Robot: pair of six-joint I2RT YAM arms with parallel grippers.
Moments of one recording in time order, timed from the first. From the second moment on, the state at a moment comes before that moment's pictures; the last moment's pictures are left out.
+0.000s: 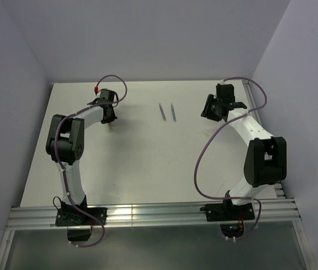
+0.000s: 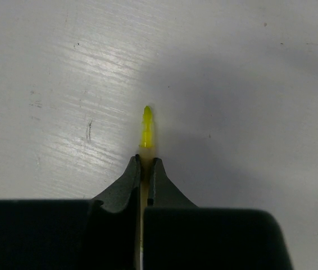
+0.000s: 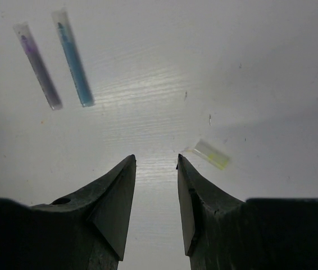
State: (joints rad) left arm -0.24 2.04 1.38 -0.30 -0.30 -0.46; right arm 0.10 1.60 1.20 -0.42 -0.06 0.42
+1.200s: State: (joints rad) left arm -0.32 1.28 0.93 0.11 0.31 -0.76; right arm 0.53 1.45 1.05 0.08 -0.60 0.64
